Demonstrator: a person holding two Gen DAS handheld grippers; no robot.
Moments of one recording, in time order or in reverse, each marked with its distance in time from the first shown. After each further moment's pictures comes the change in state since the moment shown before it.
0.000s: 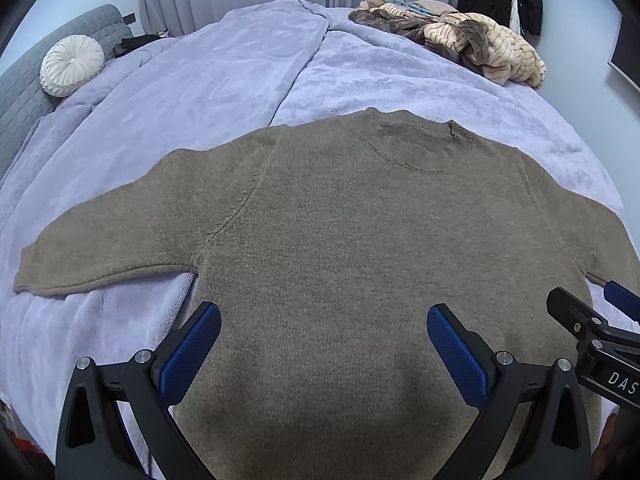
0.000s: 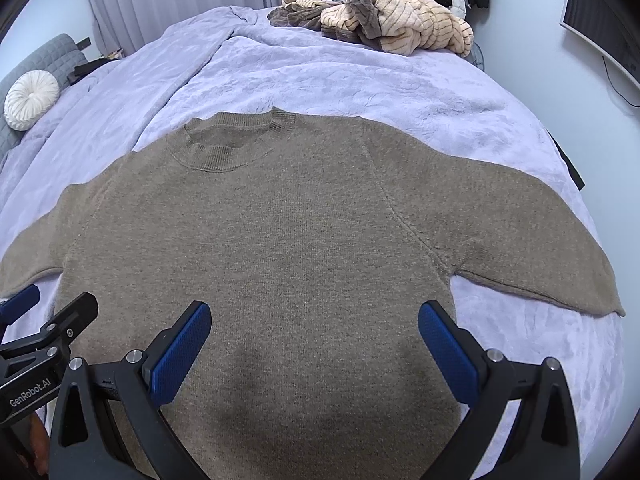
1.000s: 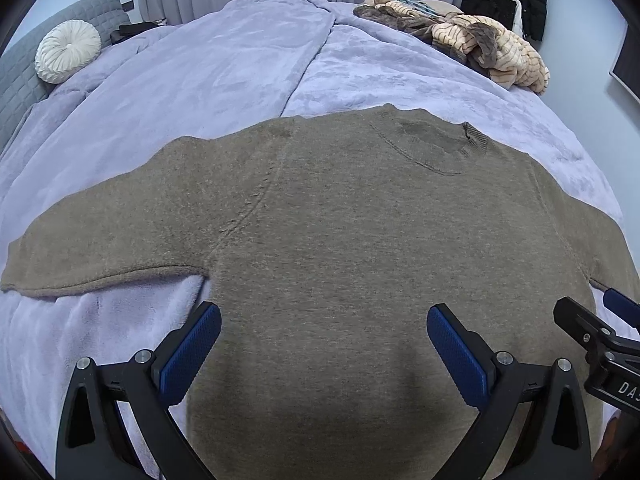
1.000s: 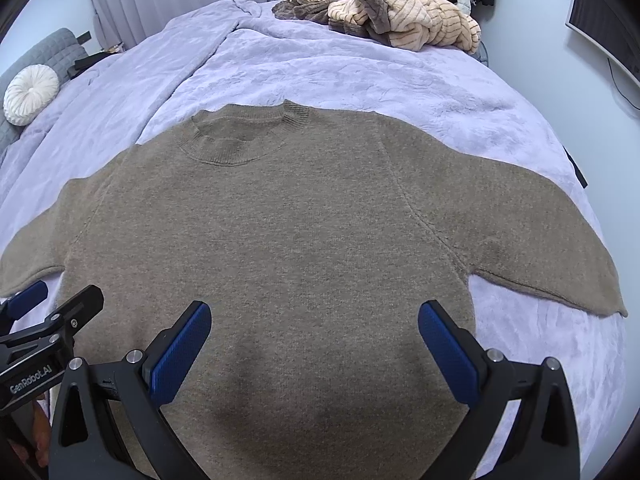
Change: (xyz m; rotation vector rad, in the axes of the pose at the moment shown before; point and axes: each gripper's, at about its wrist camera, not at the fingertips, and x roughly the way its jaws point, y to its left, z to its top) left arm 0.015 0.032 0.003 -0.024 0.013 -0.044; right arm 0.001 0.016 0.001 -0.011 0.015 0.017
